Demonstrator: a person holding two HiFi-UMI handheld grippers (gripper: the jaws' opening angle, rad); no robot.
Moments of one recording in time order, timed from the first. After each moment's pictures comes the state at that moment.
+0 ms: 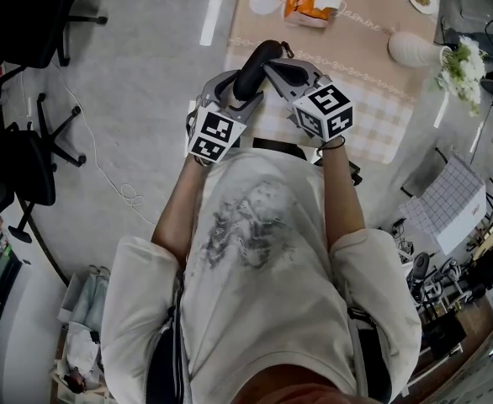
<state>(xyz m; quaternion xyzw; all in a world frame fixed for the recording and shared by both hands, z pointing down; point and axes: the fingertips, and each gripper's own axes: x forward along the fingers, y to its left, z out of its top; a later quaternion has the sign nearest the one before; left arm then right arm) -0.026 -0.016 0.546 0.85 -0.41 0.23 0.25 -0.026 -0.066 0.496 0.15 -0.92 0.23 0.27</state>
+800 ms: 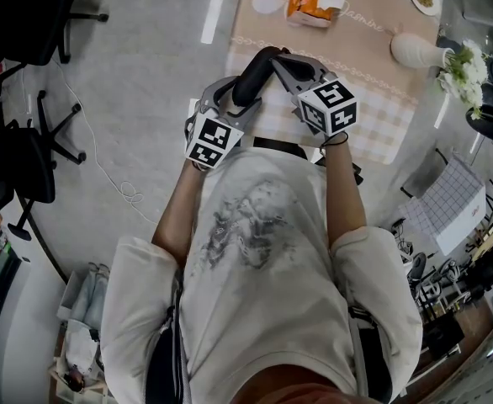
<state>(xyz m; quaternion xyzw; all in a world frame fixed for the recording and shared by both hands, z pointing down) -0.029 0.007 0.552 0.84 -0.41 0.23 0.27 -0.016 -0.078 0.508 0.17 -0.91 0.24 0.29</state>
